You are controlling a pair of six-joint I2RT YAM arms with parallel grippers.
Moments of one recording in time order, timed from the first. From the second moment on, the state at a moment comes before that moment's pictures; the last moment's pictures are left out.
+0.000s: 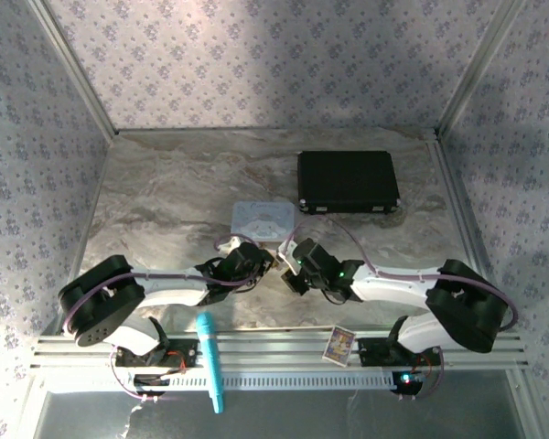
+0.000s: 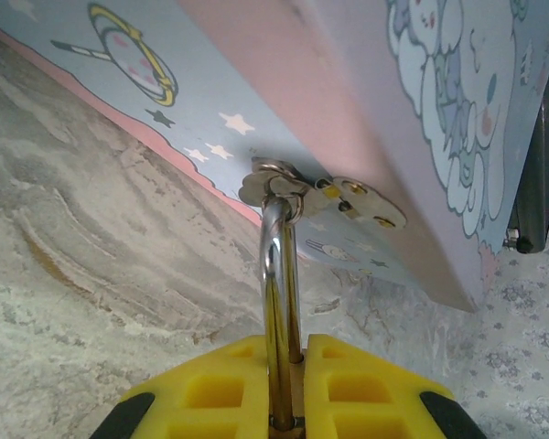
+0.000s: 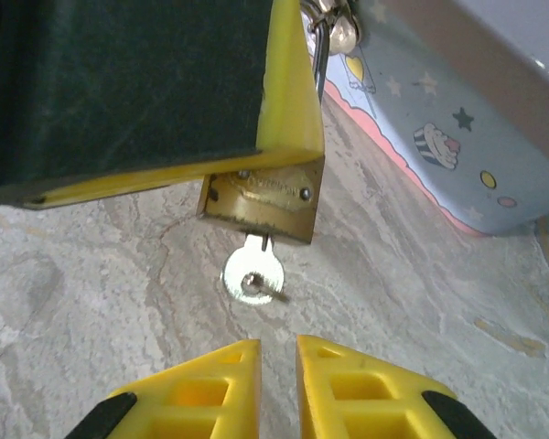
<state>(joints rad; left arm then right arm) -1.00 1.46 0.51 0.28 -0.22 -1.59 0.96 1.39 0.57 0.00 0.01 0.09</state>
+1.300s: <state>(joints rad) -1.01 1.43 0.51 0.23 -0.23 -1.59 0.99 1.43 0.63 0.04 0.02 -0.02</state>
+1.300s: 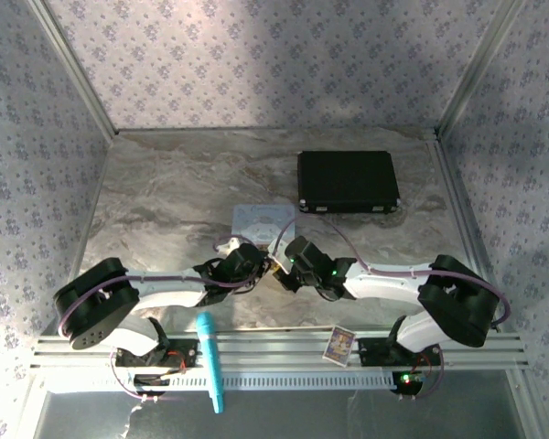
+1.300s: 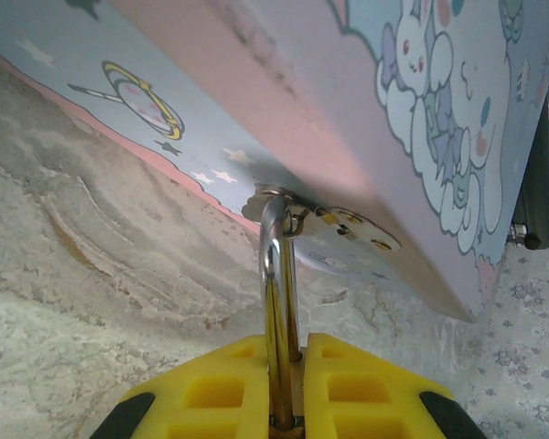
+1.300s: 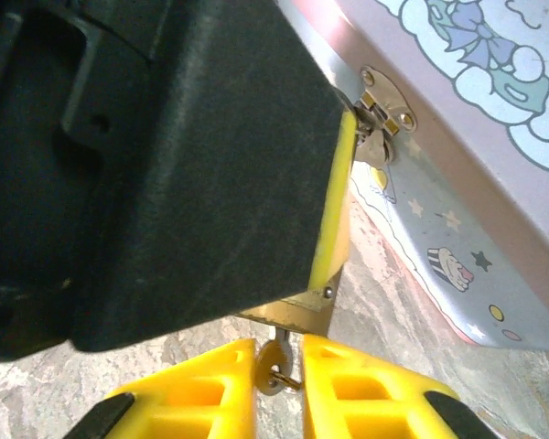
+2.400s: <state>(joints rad) -1.01 1.43 0.48 0.31 -0.22 -1.63 0.71 1.47 0.52 0.25 -0.48 0.29</state>
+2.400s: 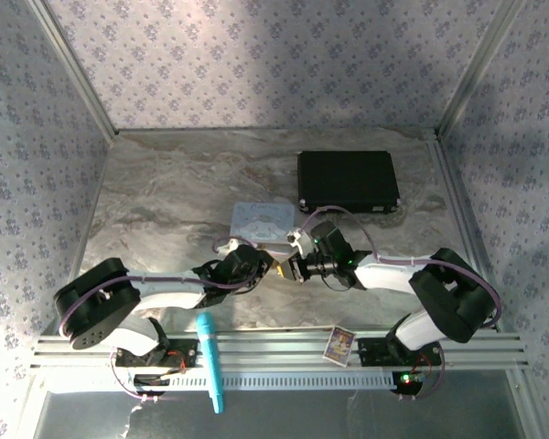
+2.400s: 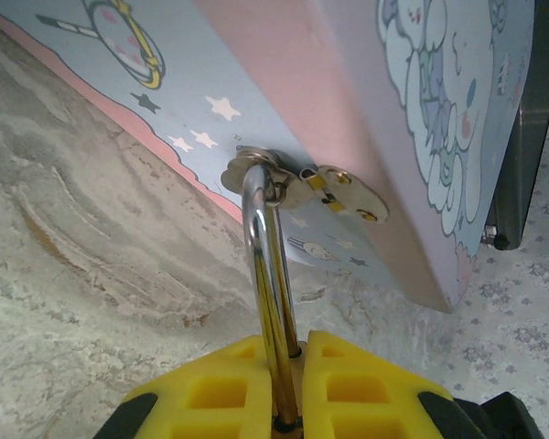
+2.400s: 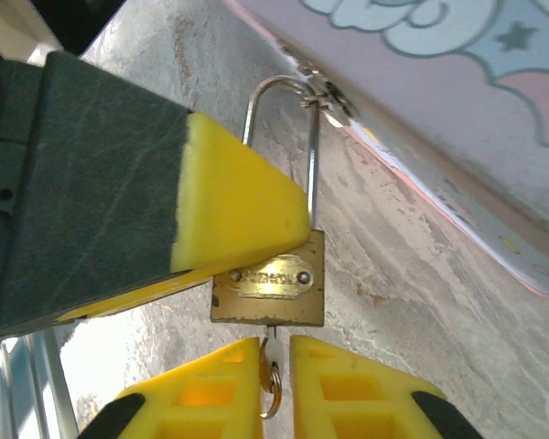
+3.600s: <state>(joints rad) -1.01 1.46 0.54 0.17 -0.20 -1.51 0.60 1.34 0.72 -0.13 -0.19 0.43</state>
